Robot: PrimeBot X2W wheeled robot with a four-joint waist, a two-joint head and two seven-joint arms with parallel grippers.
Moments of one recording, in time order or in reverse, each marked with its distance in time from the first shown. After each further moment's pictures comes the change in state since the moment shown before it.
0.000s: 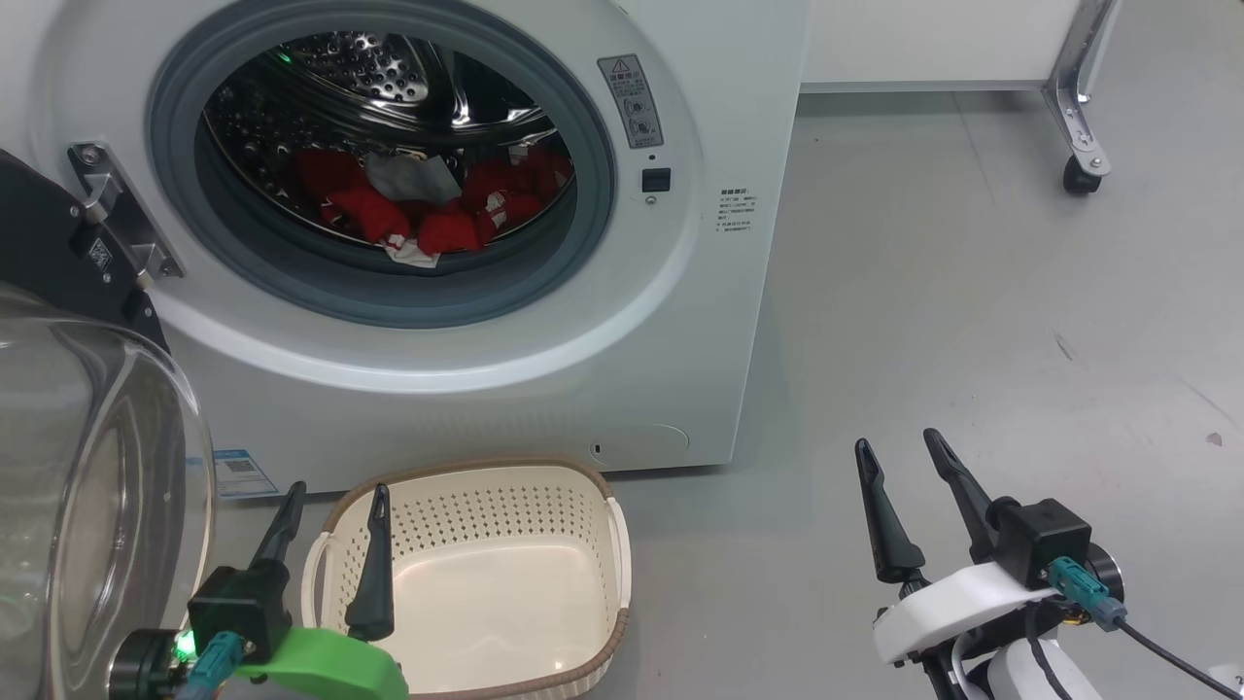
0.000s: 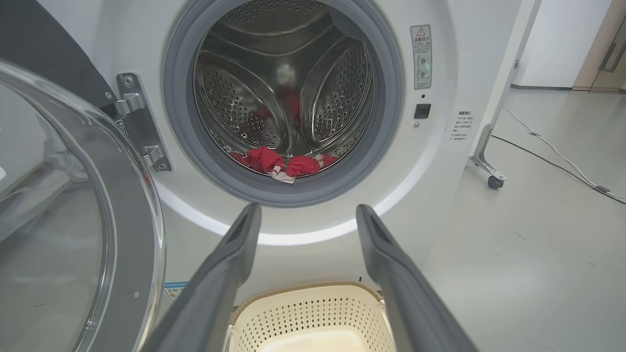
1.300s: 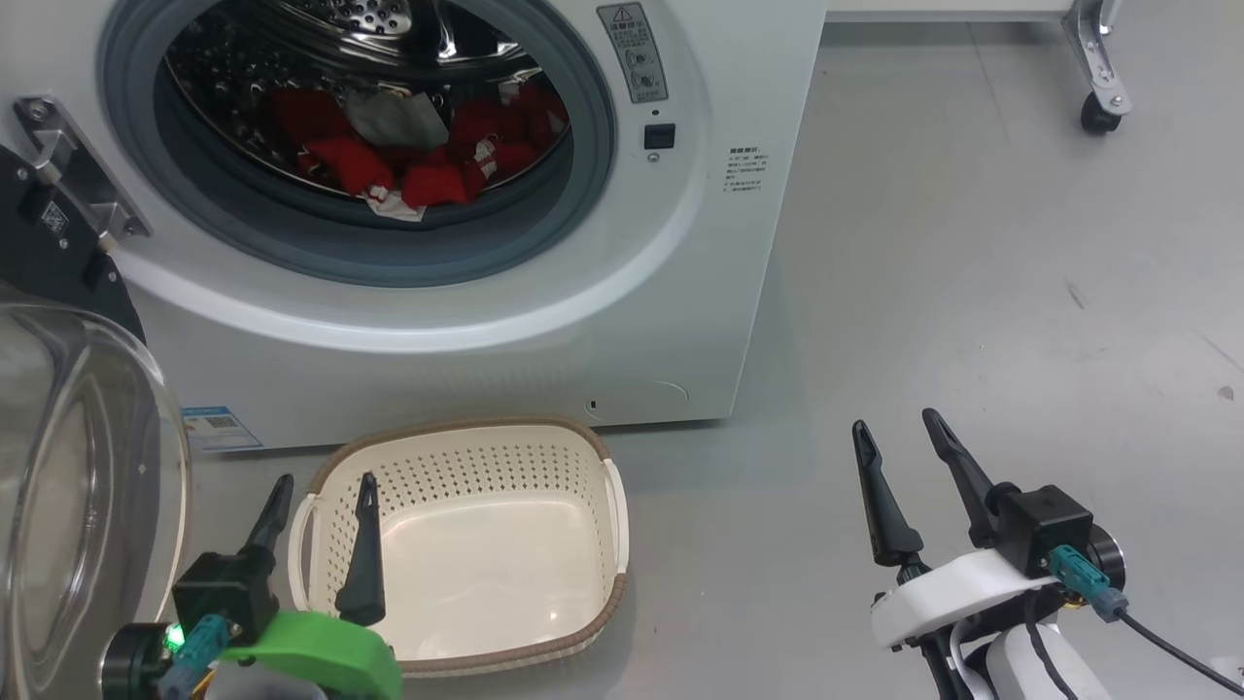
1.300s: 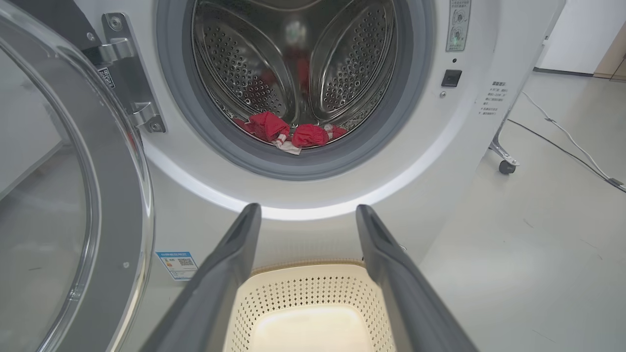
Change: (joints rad) left arm -0.003 -0.014 0.025 0.001 -0.018 0.005 0.022; right arm -0.007 -0.001 0.006 -0.028 -0.014 -0.005 0.000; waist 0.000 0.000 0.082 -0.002
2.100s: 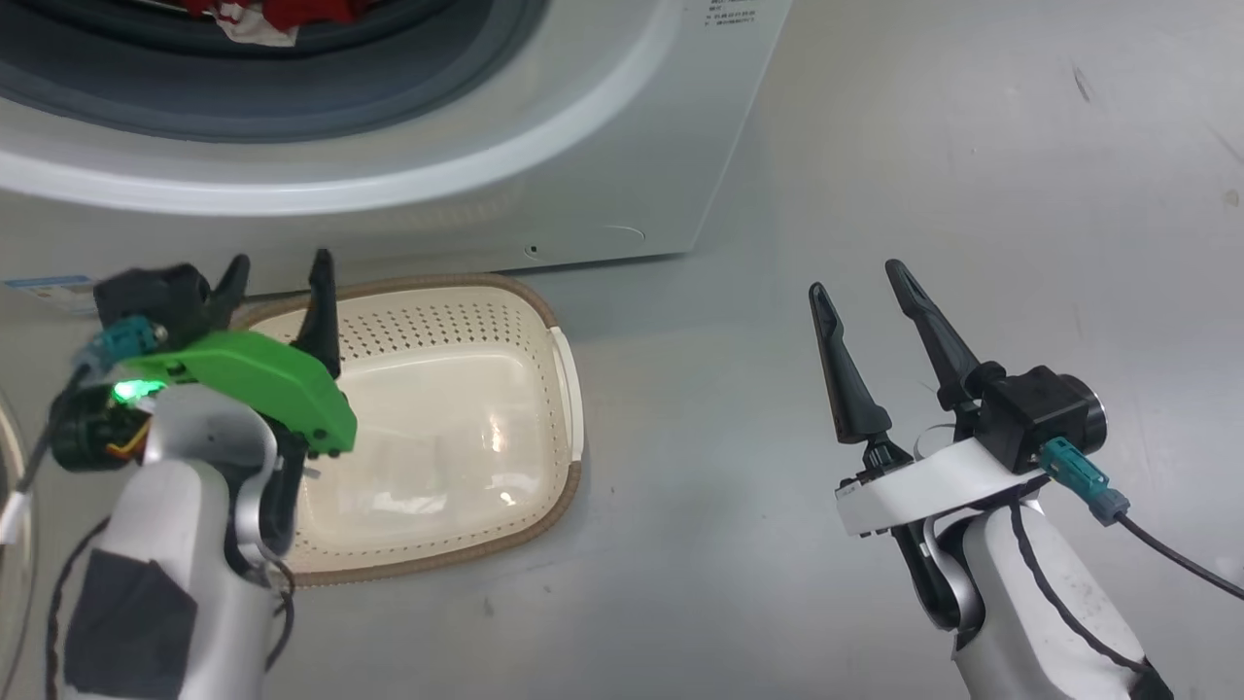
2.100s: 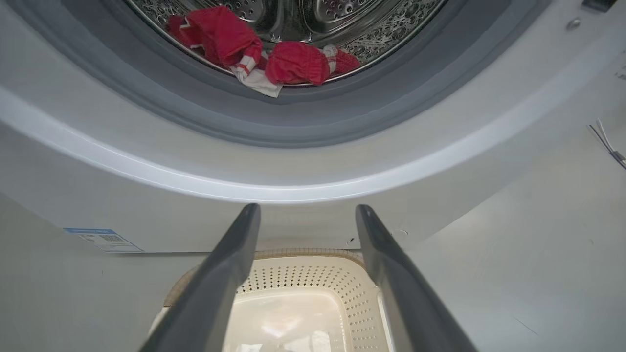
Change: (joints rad) left arm -0.458 0.003 0.028 0.223 -0.121 -0.027 0.229; right arm -0.185 -0.001 0.058 -0.081 -0.021 0.025 0.000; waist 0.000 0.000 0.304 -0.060
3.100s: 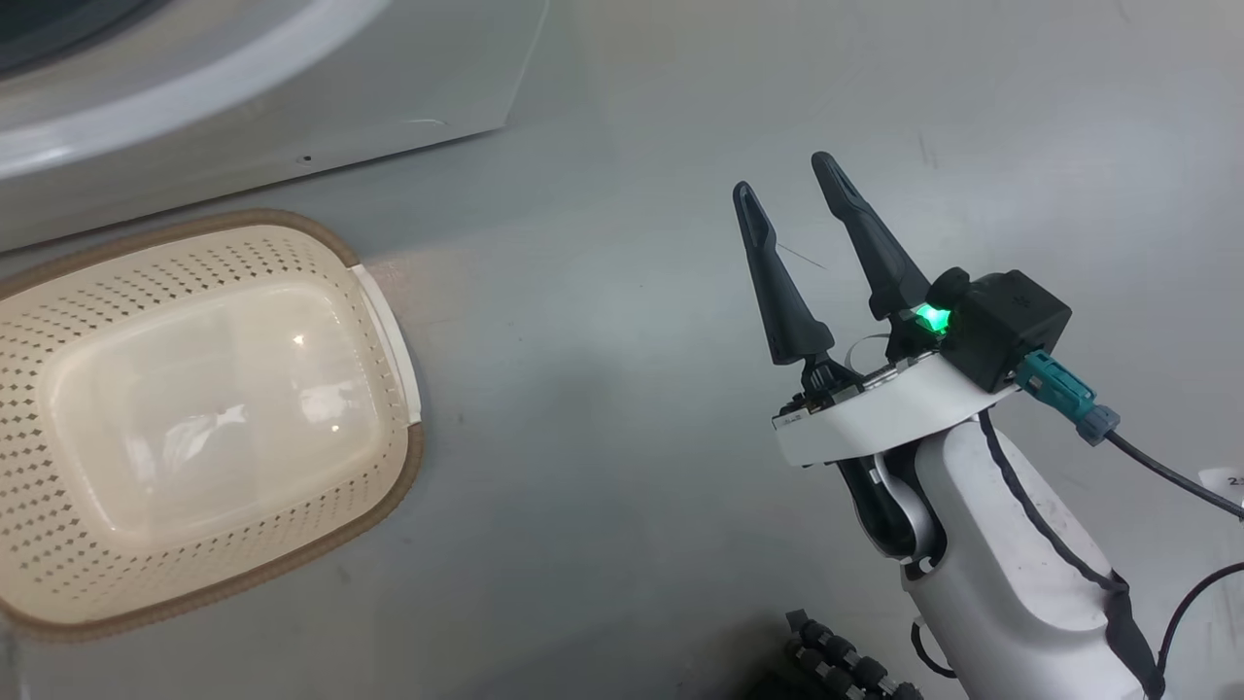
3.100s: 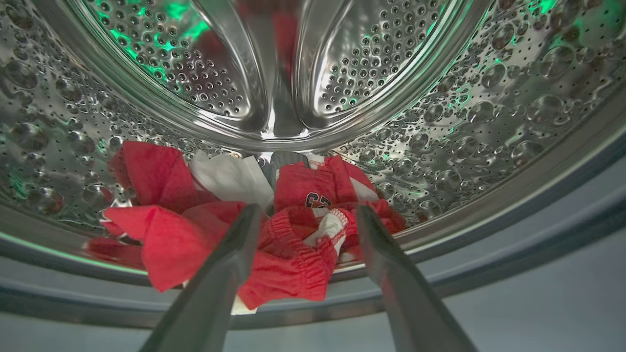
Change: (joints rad) left arm -0.605 0.221 0.108 0.186 0.026 -0.050 0.100; right arm -0.182 -0.001 0.144 -0.030 0.172 -0.010 0.000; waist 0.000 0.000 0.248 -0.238
